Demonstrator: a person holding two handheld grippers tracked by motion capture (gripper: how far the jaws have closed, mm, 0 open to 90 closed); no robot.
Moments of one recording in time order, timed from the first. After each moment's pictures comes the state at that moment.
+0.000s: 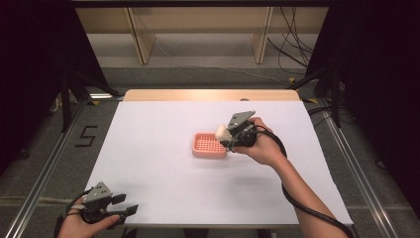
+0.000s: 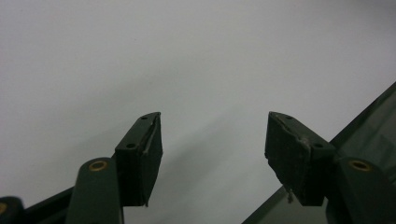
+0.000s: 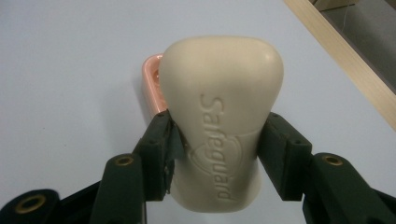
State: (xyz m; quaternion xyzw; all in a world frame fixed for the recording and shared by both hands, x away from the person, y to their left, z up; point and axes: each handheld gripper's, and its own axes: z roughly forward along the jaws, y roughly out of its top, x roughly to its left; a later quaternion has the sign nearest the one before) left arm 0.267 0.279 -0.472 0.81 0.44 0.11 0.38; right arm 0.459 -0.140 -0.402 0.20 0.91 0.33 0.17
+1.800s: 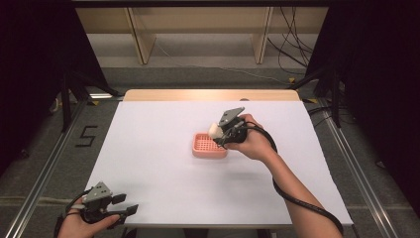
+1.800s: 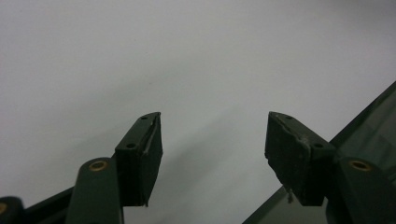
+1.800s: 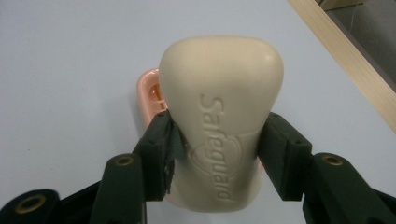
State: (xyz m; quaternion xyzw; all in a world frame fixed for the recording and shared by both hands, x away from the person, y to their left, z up) left arm 0.268 0.278 -0.473 0.80 0.44 0.11 0.39; right arm 0.475 -0.117 -0.406 0.18 0.91 0.33 0.17
